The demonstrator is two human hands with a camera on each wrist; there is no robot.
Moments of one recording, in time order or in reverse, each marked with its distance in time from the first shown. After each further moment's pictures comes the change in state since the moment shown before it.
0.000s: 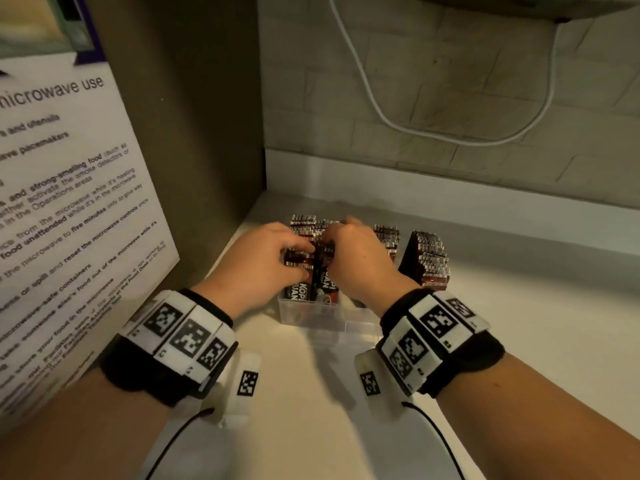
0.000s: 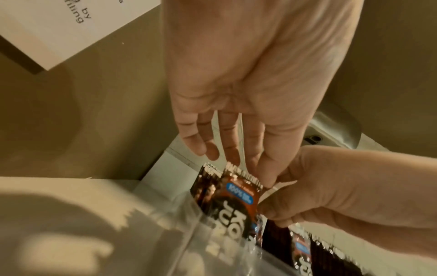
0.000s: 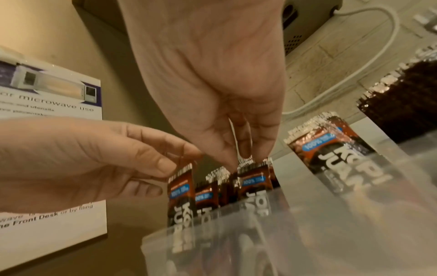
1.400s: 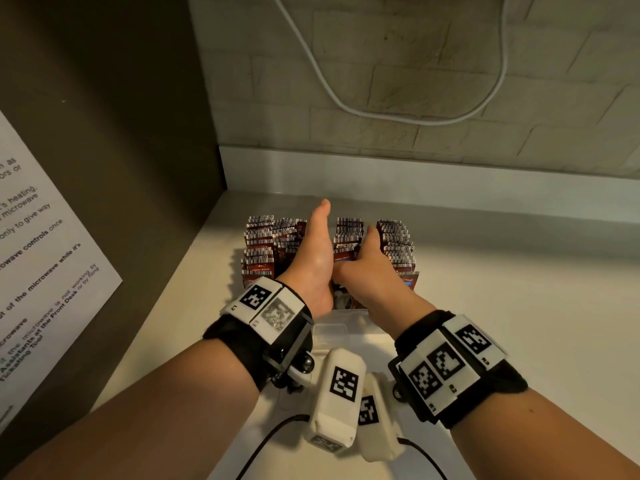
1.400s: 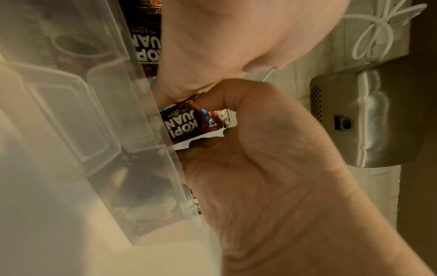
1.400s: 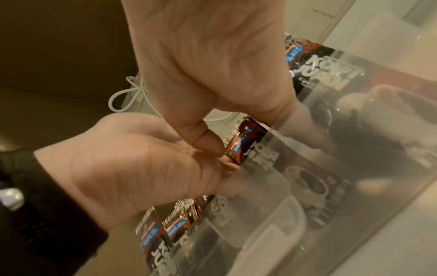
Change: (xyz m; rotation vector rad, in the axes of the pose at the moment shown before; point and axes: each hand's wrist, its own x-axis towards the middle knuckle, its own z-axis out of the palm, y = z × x) left_hand 0.040 0.092 0.070 -1.203 -0.212 -0.697; right_hand -0.025 0.052 -0.004 0.877 -0.025 0.527
